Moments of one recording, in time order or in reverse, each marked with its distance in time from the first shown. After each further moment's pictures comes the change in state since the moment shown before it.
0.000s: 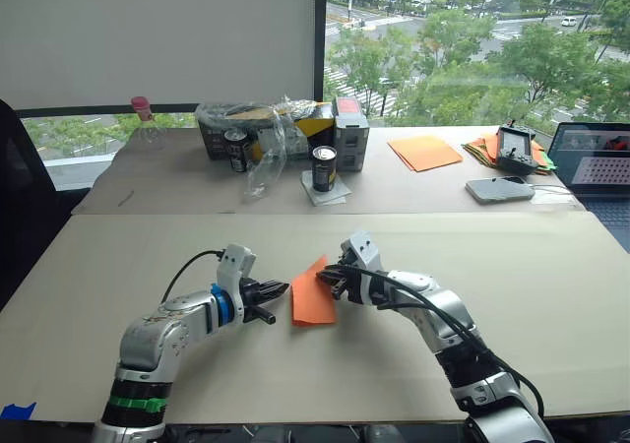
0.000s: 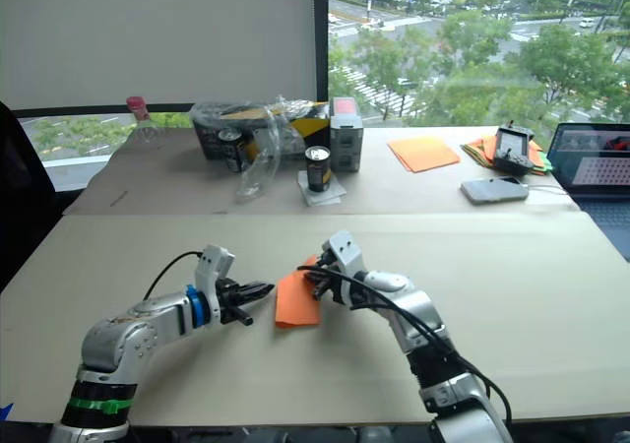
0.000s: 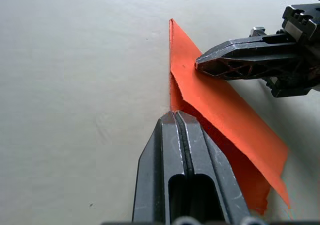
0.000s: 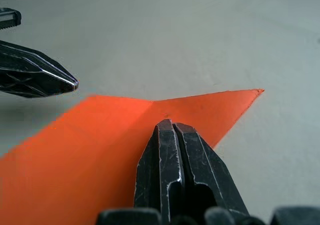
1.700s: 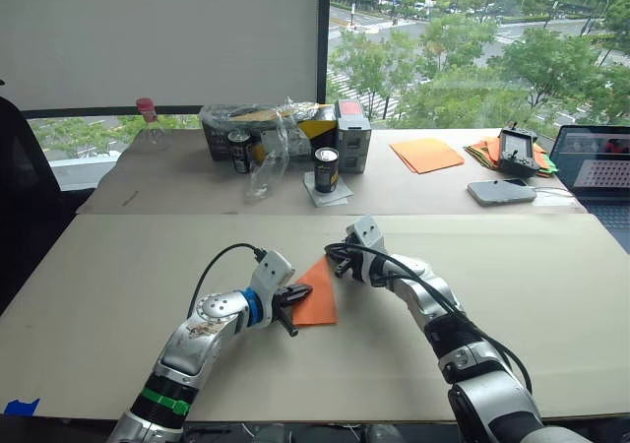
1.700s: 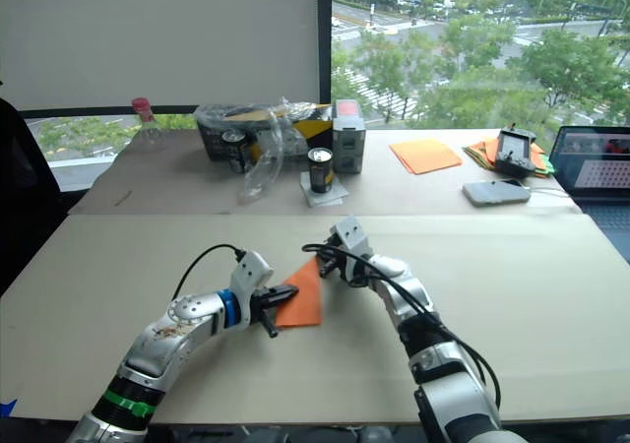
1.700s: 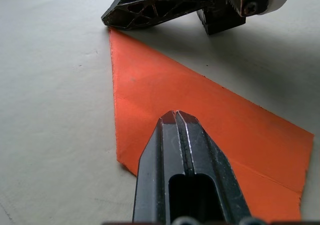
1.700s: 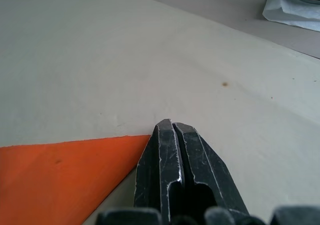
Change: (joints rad) left arm -0.032 -0.063 -0.331 0.125 0.309 -0.384 -0.018; right arm -0.164 0.047 -0.066 0.434 -0.114 -0.380 -0.062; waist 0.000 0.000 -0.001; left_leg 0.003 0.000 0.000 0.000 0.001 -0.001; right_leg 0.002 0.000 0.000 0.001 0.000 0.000
